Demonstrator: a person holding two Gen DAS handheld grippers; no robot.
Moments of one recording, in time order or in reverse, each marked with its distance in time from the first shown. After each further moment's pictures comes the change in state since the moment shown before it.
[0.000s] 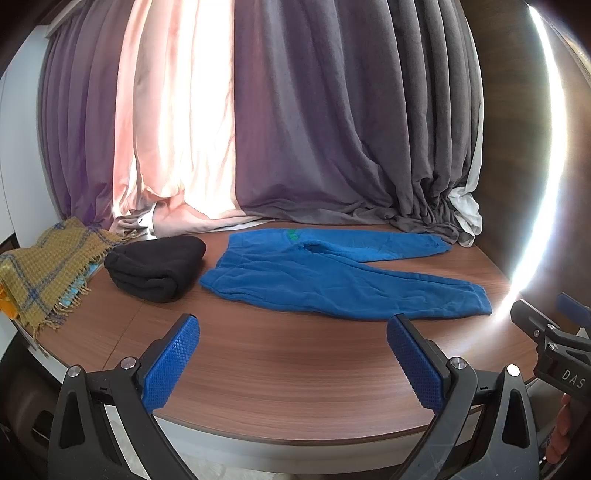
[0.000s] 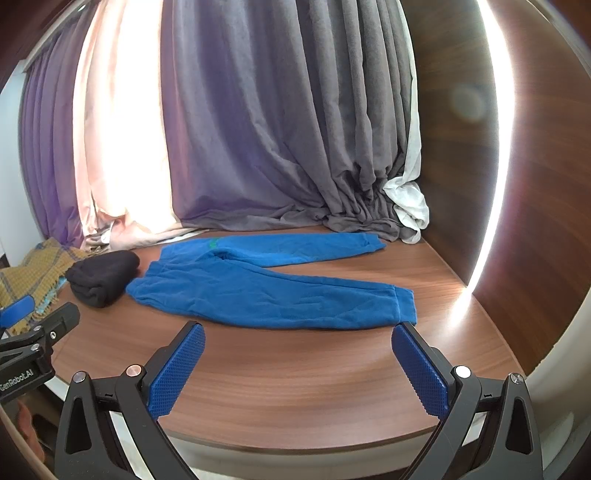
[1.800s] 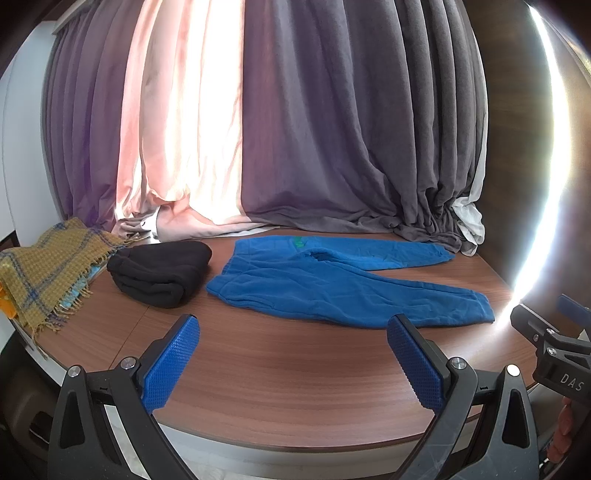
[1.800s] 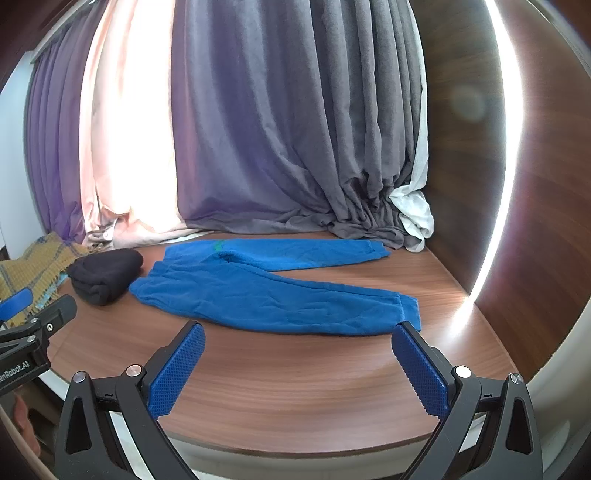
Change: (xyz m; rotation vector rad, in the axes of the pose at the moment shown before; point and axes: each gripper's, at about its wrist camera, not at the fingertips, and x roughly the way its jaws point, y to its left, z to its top) left arm -0.001 0.009 0.003 -0.021 -0.028 0.003; right arm -0.002 0.014 0.003 -0.035 -0.017 0.000
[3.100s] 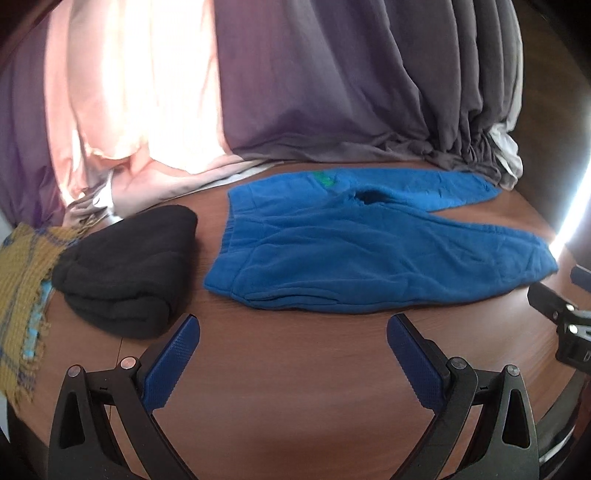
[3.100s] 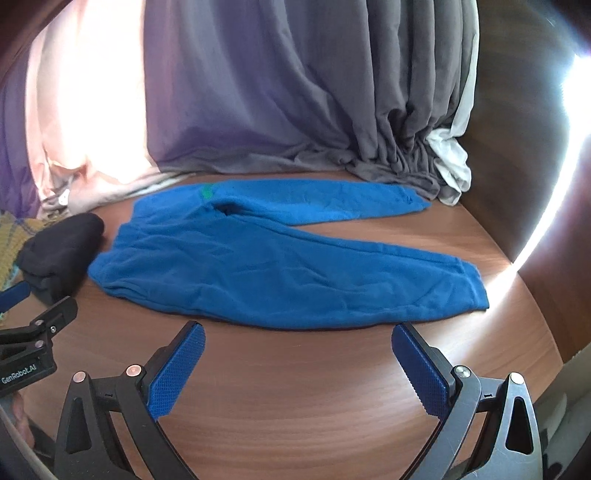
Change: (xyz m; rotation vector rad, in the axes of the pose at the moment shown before) left arm 0.219 0.098 0.012 0.169 0.271 -0.108; right arm 0.166 0.107 0.011 0.023 0.272 -0.137
